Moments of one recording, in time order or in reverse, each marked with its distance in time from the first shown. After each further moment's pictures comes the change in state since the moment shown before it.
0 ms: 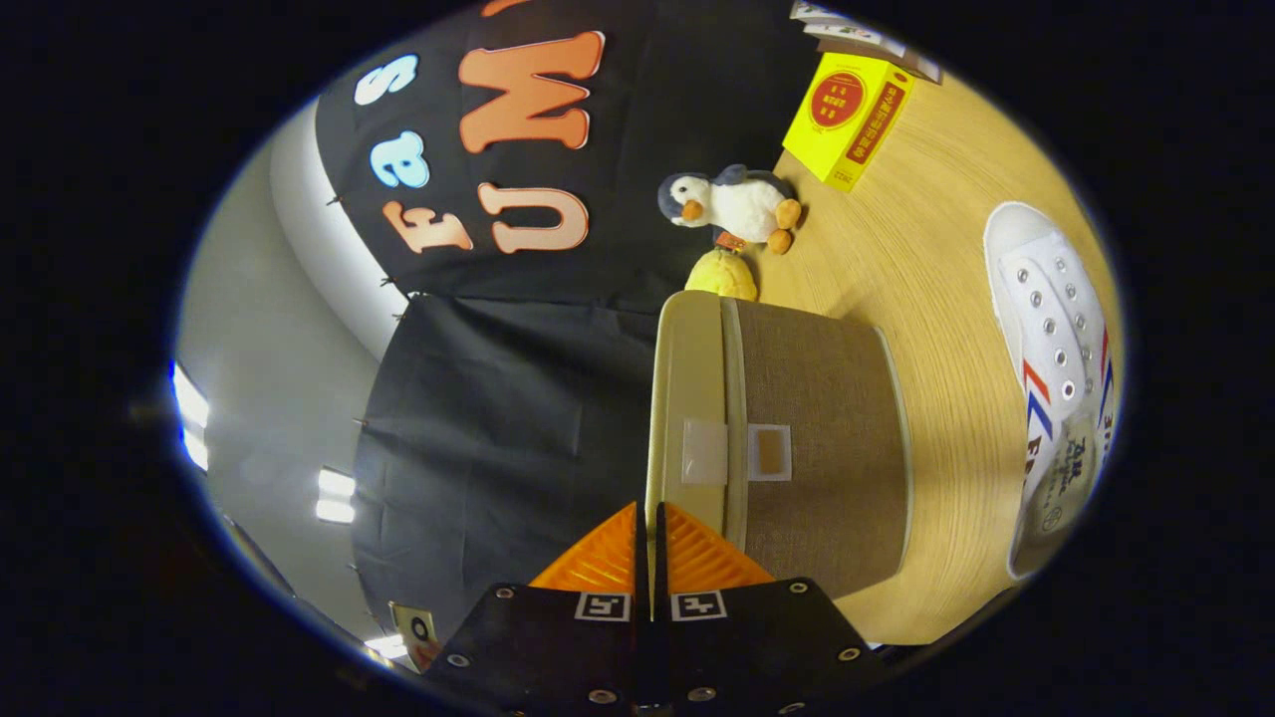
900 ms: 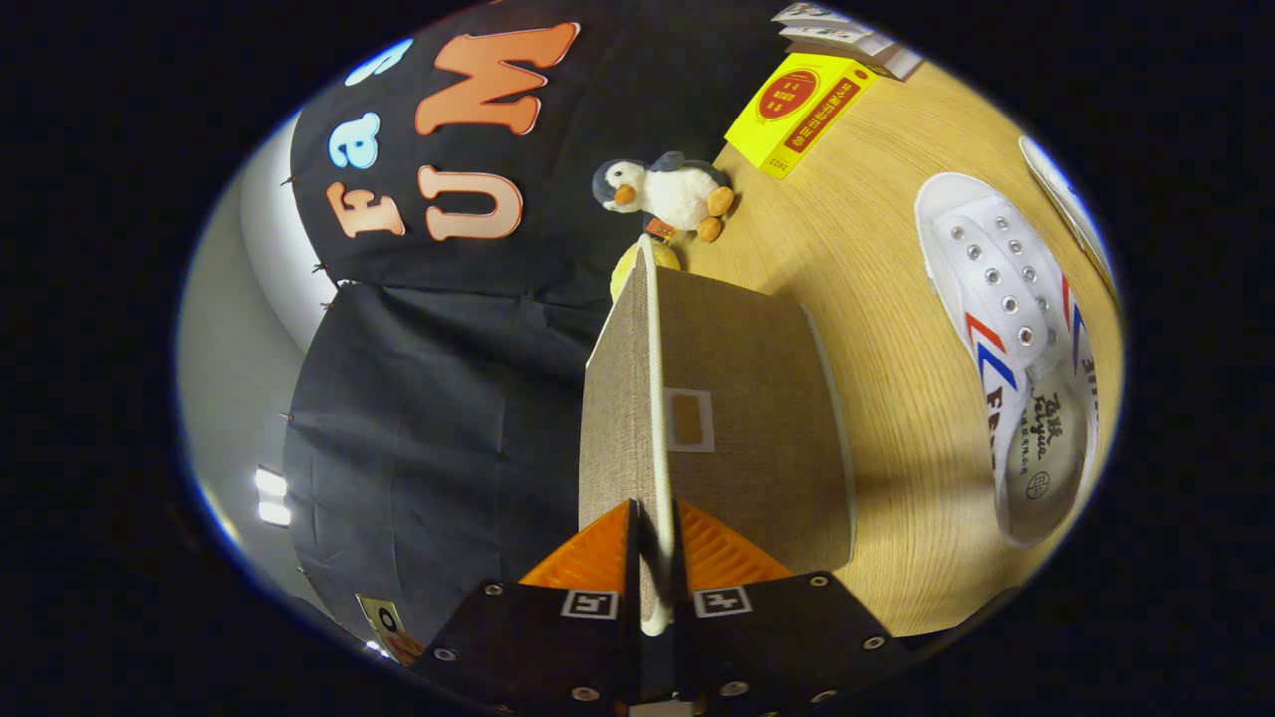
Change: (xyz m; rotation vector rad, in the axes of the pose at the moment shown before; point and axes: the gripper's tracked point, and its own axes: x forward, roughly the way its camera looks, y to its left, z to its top) arm 0.012 -0.035 -0.021 -0.097 -0.041 -0.236
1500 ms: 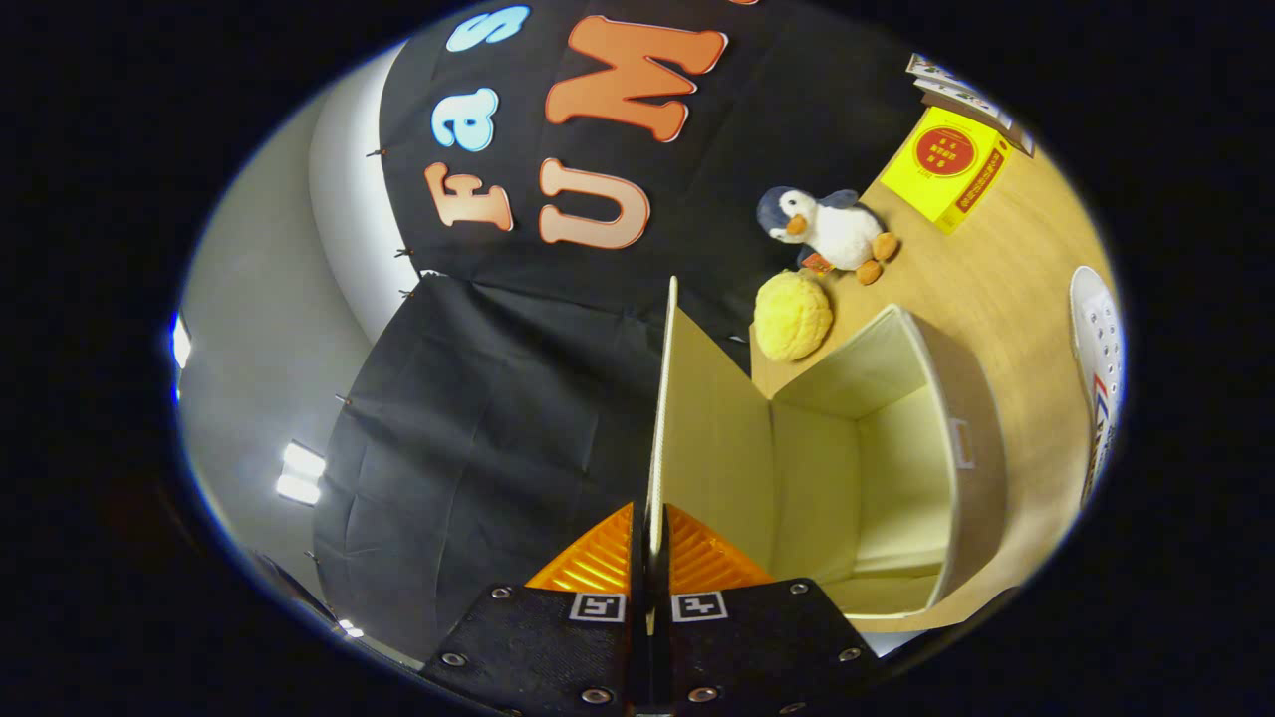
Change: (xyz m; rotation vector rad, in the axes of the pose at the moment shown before) arm 0.022 0.188 0.002 -0.087 -0.049 0.204
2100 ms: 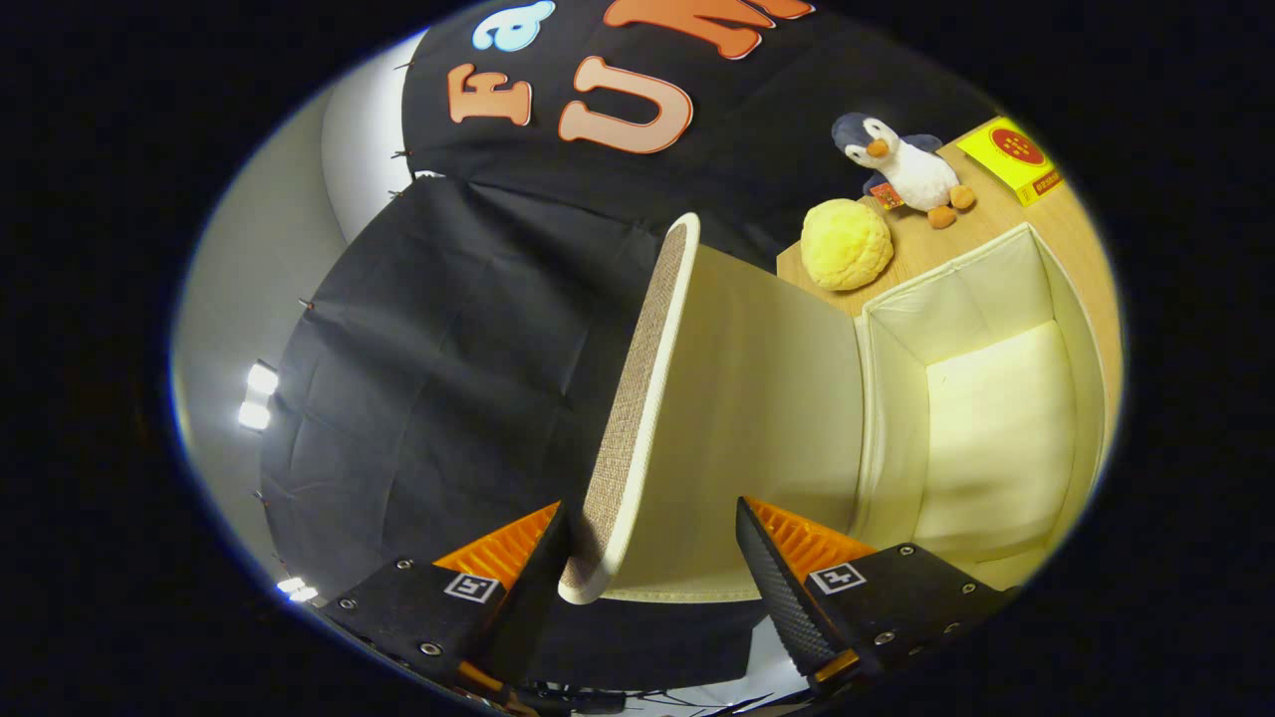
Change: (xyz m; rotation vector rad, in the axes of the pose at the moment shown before) arm 0.087 0.013 -0.094 -0.184 0.186 -0.104
